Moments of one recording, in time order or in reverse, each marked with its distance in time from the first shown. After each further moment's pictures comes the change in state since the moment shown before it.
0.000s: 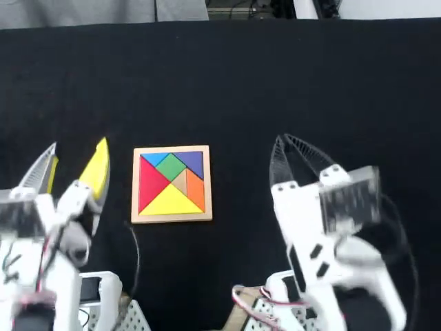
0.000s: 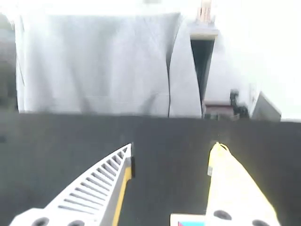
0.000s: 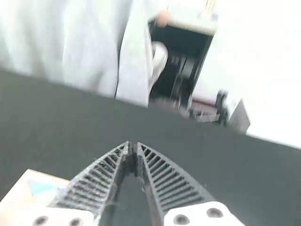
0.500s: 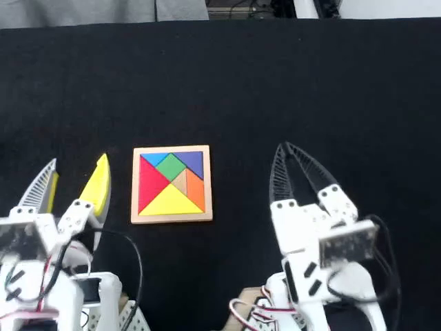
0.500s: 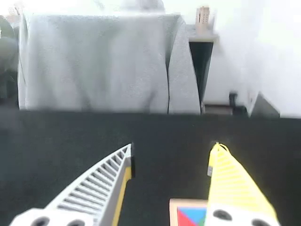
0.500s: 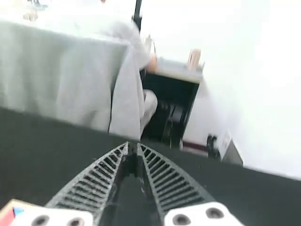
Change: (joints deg) left arm 0.1 -6.9 1.8 6.0 0.0; right arm 0.1 -18.8 18.1 -9.7 0.0
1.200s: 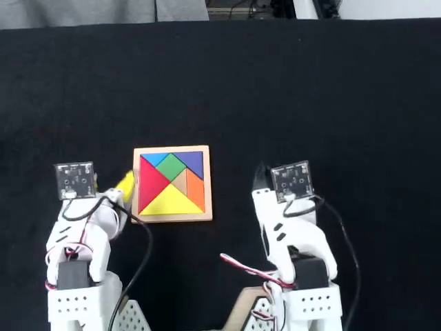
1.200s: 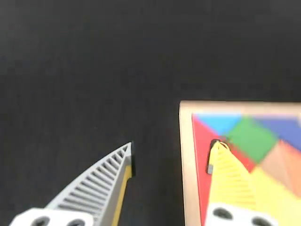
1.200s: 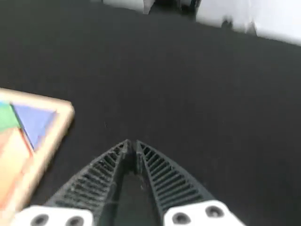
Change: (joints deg) left arm 0.0 3.0 41.4 -19.2 0.0; right arm 4.4 0.0 38.7 -11.5 -0.3
